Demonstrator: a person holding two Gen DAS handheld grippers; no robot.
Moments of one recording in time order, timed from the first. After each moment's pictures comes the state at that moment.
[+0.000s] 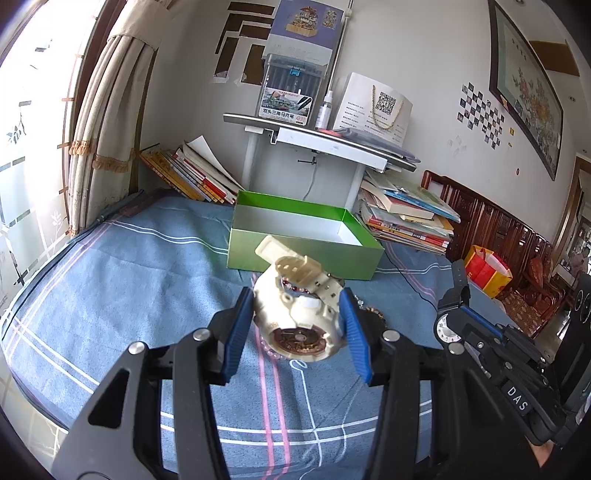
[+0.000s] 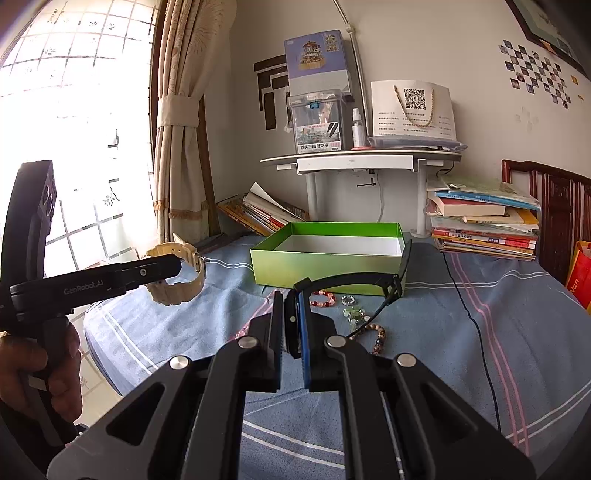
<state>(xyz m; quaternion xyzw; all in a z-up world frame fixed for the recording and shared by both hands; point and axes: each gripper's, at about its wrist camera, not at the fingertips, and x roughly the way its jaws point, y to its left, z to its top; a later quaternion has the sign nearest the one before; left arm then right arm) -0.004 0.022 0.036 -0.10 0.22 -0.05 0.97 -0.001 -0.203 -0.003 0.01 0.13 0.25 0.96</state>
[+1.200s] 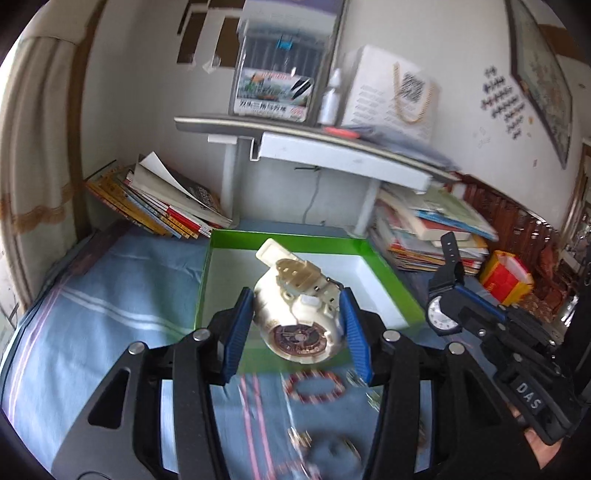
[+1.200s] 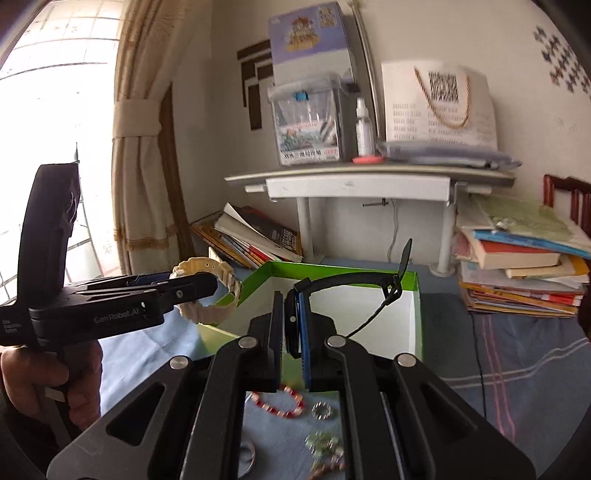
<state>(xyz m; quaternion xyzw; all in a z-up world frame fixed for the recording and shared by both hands) 0.218 0.021 0.061 -0.07 0.26 -0.06 0.96 0.201 -0.185 0.042 0.01 0.16 0.28 0.95</state>
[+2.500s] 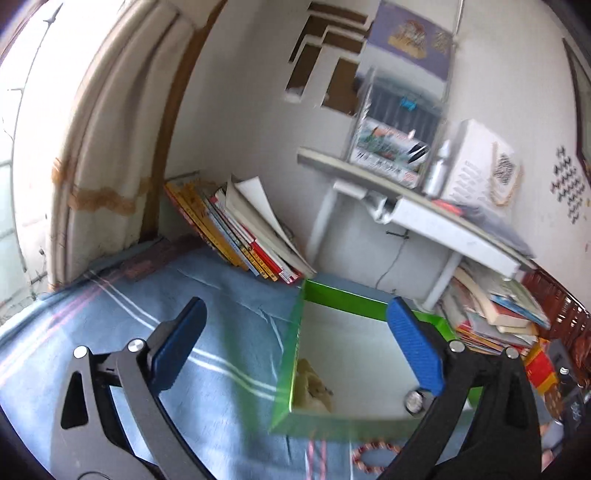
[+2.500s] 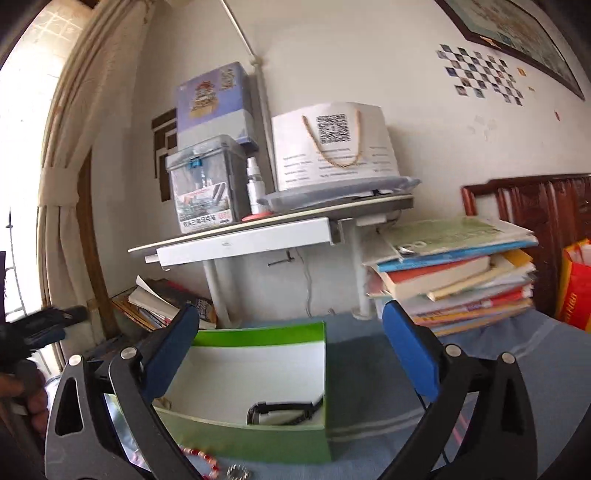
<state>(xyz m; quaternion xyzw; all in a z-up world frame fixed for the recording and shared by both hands) 0.198 0.095 0.054 -0.16 0.16 0.08 0.97 0.208 -0.256 0.029 0.10 0.03 0.13 0.99</state>
